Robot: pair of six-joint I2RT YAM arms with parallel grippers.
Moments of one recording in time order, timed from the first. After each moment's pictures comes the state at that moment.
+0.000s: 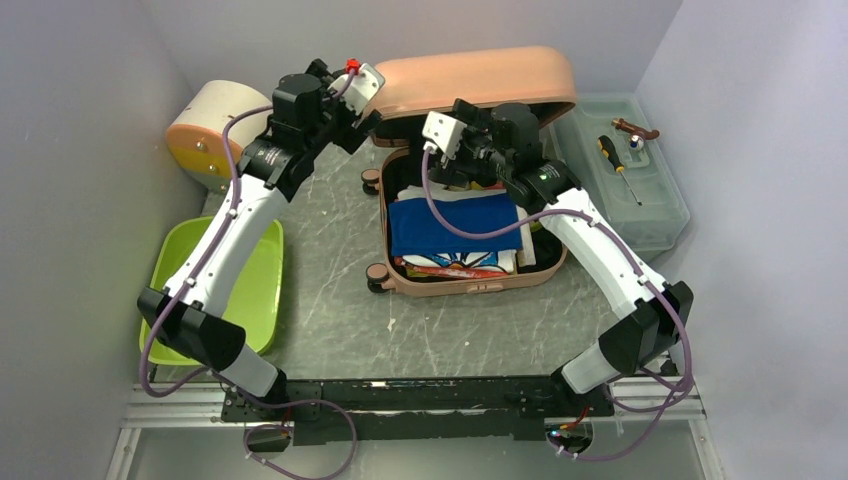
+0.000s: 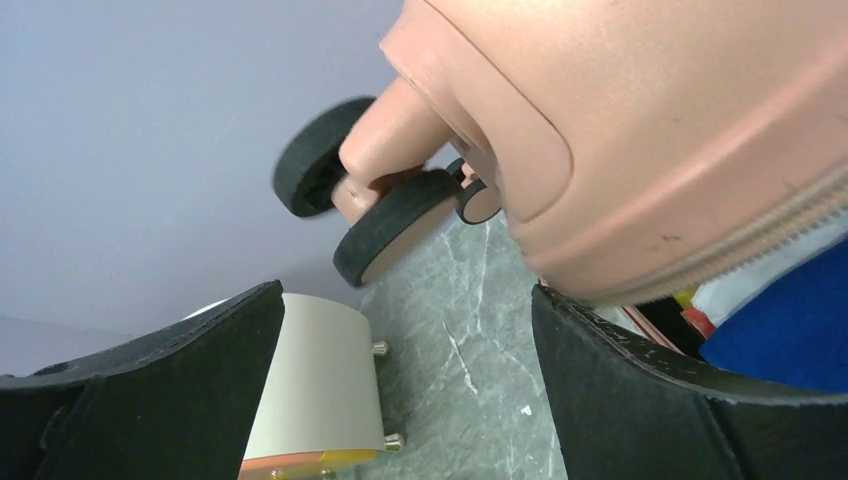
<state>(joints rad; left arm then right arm) -0.43 1.56 1.79 -0.43 -0.12 0.55 0.52 1.52 1.59 -0.36 -0.27 -0.87</state>
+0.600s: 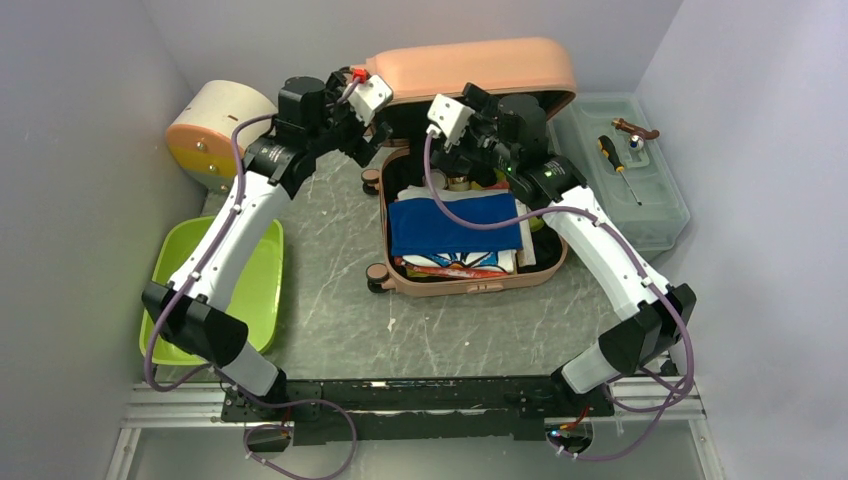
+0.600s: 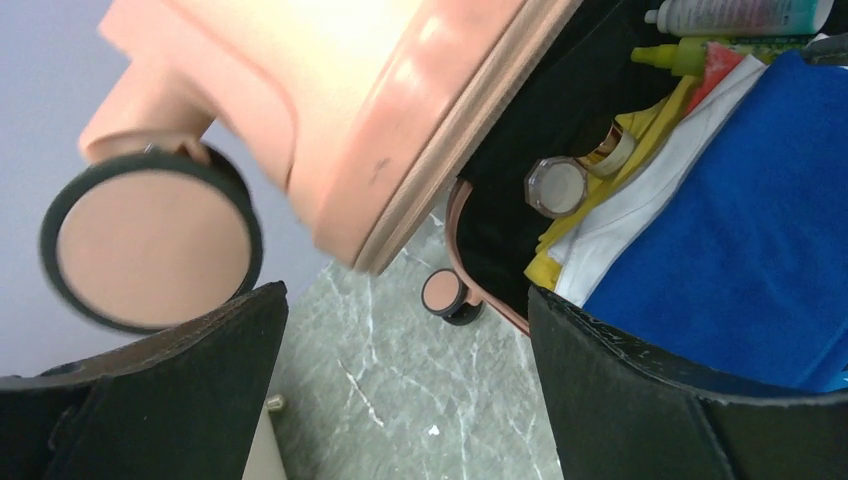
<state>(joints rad) -0.41 1.56 1.76 -0.48 0.17 0.49 0.52 1.52 1.64 -0.34 -0.17 -0.84</state>
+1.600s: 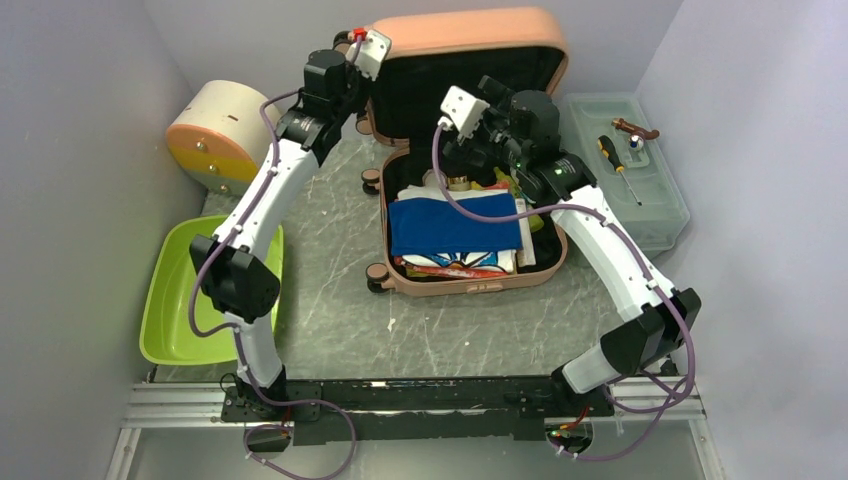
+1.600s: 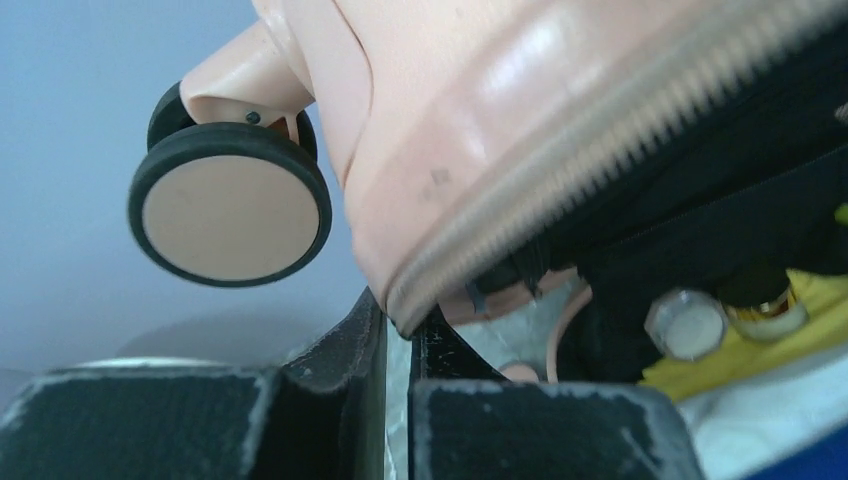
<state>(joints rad) -0.39 1.86 2.03 -0.35 -0.11 0.34 0.47 1.51 1.65 -0.33 -0.10 -0.86</state>
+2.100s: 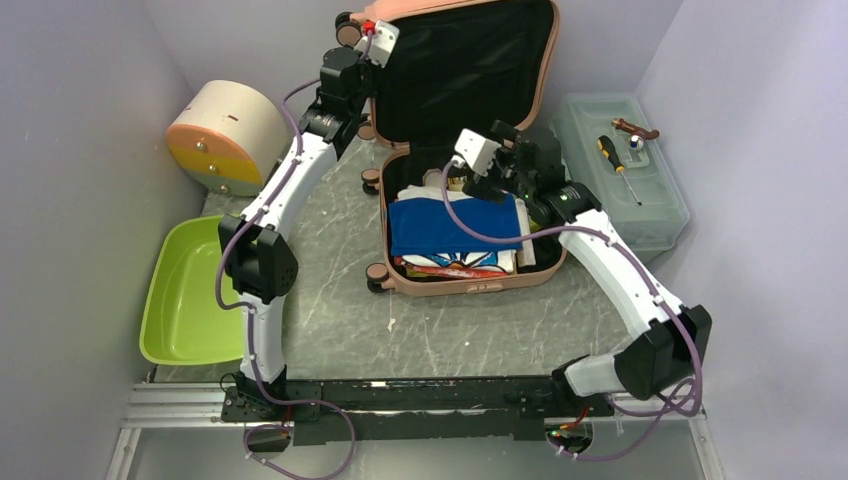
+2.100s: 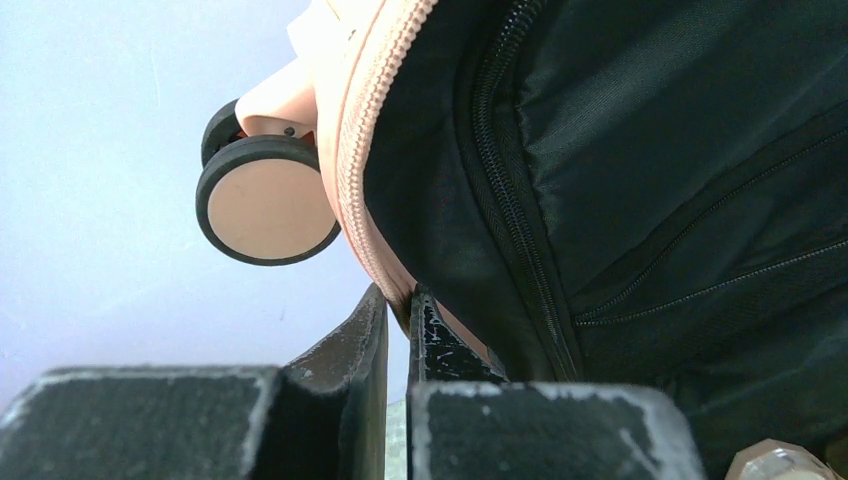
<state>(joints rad) -0.40 2.06 2.15 -0.06 -0.19 0.38 0.42 1.40 1.37 -0.37 -0.03 -0.92</state>
